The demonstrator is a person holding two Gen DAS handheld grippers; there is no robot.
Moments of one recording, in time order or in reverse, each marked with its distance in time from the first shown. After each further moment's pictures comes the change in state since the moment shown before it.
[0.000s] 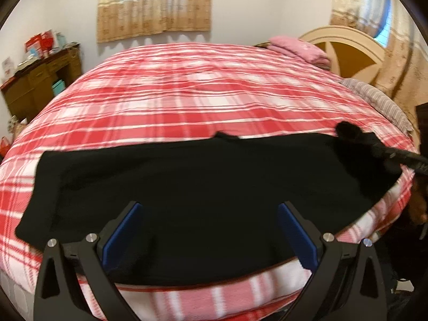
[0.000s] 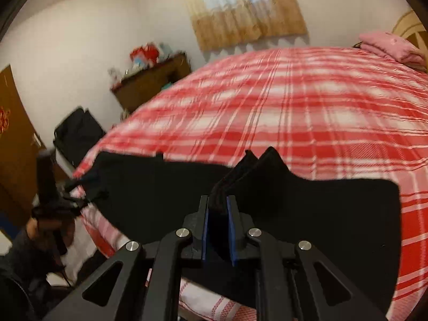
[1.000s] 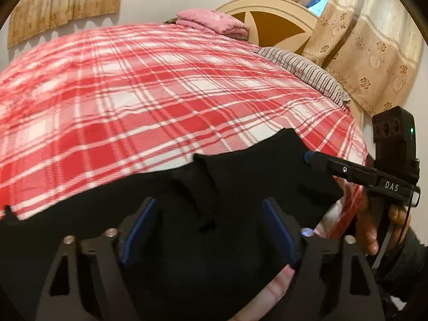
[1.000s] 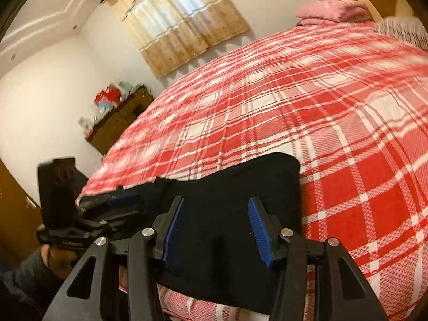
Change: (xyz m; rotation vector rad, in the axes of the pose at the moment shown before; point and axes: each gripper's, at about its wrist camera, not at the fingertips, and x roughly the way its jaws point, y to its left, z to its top) left arm 0.084 -0.173 0.061 0.140 0.153 -0.433; right arm -0.057 -0.116 -0.027 0.358 -0.154 -0.047
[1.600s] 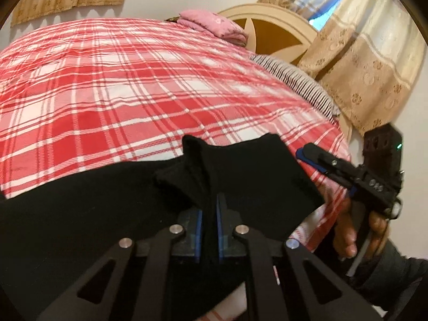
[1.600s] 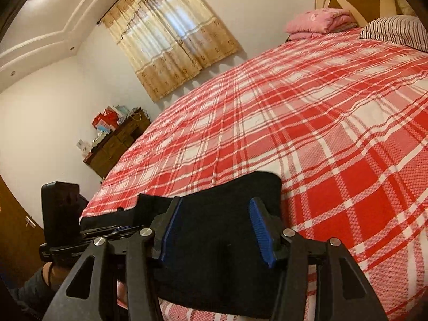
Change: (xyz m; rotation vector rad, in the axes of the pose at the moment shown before) left arm -0.023 0.006 -0.007 -0.095 -0.029 -0.084; right arm -0.022 -0.007 -0.001 0.025 -0.132 -0.013
